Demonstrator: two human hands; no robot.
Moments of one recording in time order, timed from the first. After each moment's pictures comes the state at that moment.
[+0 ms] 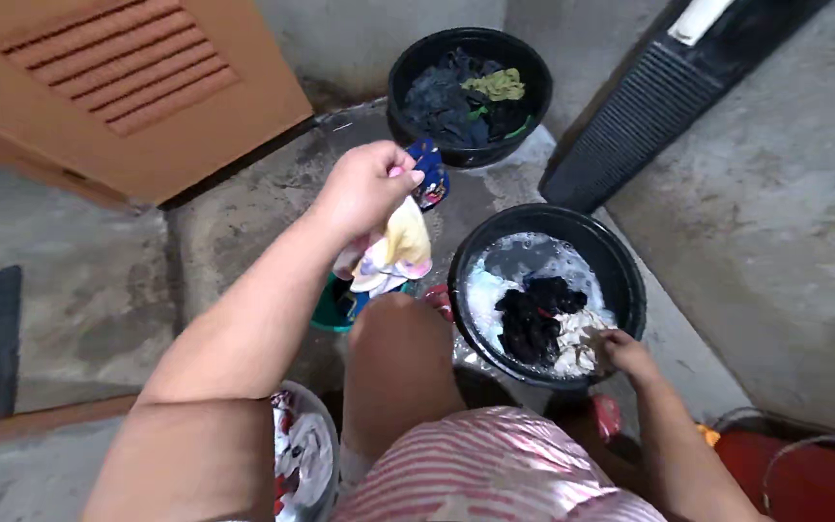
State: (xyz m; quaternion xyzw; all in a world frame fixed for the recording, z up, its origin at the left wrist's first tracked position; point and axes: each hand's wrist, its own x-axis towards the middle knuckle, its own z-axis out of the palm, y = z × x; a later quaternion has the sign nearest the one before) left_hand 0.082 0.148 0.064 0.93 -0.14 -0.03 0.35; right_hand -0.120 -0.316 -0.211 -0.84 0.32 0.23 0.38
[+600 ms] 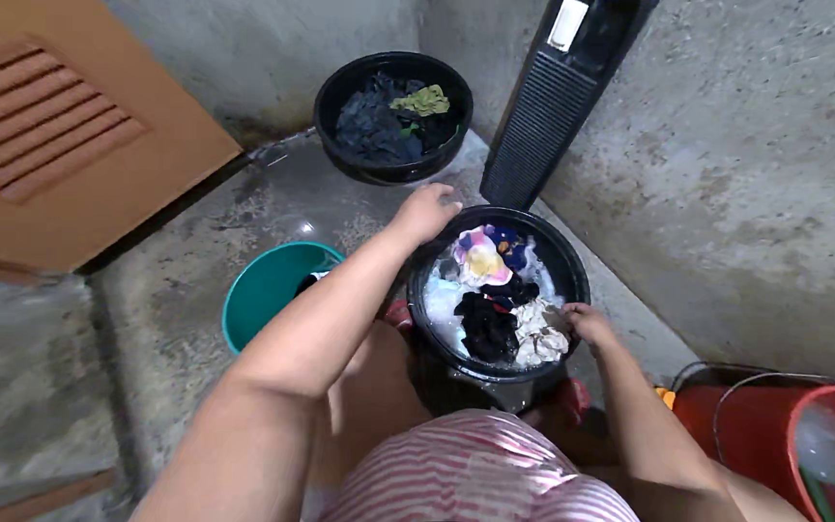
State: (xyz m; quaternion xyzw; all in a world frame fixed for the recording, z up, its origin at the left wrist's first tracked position) left_hand 0.124 -0.033 -0.017 0.90 -0.18 -0.20 0.34; right_hand -0.107 -0.357 -0.215 -0.79 0.37 0.18 0.46
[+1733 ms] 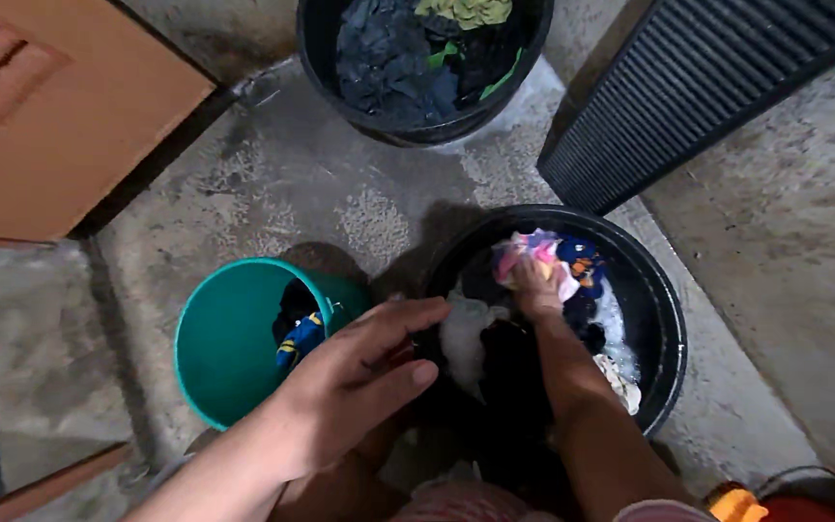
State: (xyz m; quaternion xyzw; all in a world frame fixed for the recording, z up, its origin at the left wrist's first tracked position) left_hand 0.108 0.034 -0.048 0.77 -0.21 -0.26 0.55; right_hand 0.114 -0.274 -0.400 -0.96 0.02 0.24 0.14
